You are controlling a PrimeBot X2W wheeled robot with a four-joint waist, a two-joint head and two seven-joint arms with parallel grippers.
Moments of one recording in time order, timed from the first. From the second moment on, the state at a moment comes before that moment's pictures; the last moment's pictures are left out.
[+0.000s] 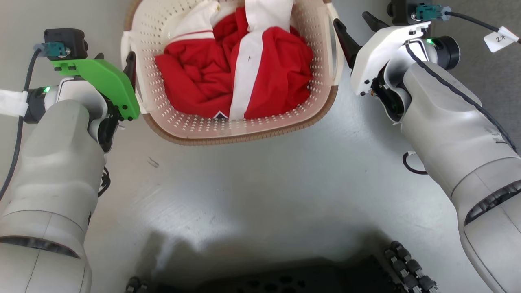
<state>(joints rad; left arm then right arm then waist) -1.09 0.09 -0.52 1.23 -0.65 -0.13 -0.05 -1.12 -0.06 0.75 1.20 0.67 0.10 -0.15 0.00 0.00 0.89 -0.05</state>
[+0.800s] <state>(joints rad) -0.98 0.11 -0.53 1.19 -0.62 -0.13 -0.25 -1.00 -0.06 0.70 1.16 0.68 0.10 -0.25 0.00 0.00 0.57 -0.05</state>
